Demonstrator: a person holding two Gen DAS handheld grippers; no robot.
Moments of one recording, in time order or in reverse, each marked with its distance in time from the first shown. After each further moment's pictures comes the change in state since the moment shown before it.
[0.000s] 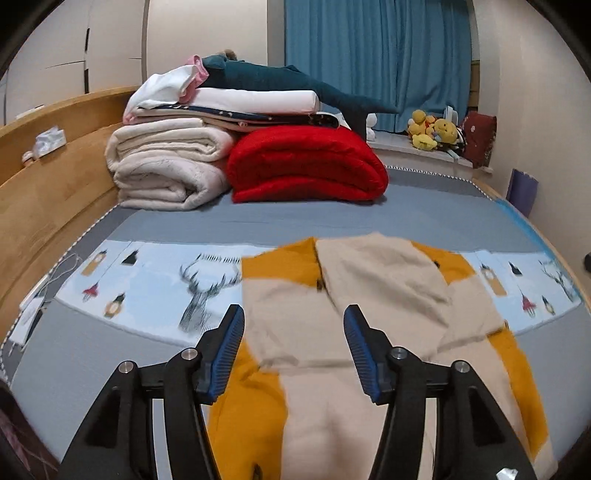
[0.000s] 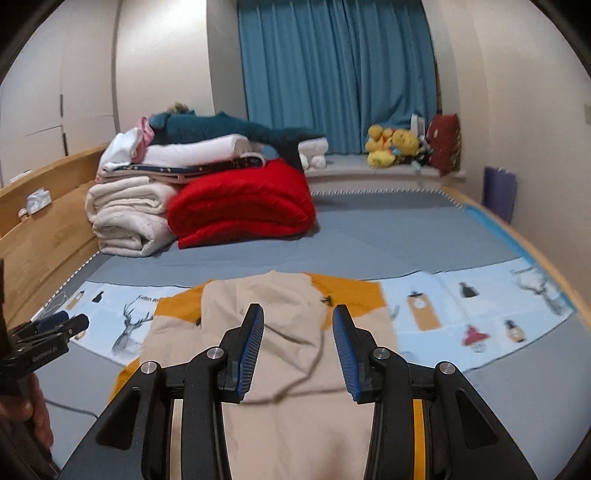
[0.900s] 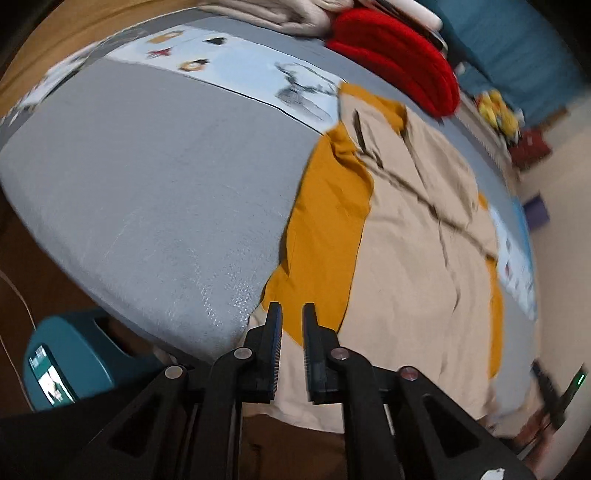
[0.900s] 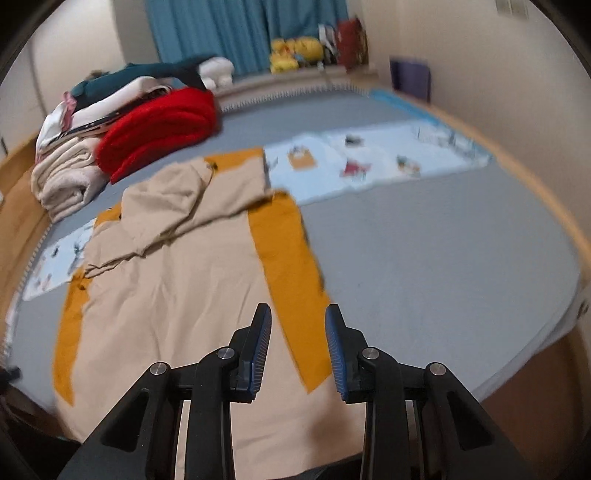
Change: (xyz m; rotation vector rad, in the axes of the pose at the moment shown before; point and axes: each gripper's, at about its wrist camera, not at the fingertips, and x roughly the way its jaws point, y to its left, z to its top) left arm -0.051 0.144 -0.194 -0.424 0.492 -0.101; right arm -0.076 -0.156 -0.188 0.269 0.383 -0.184
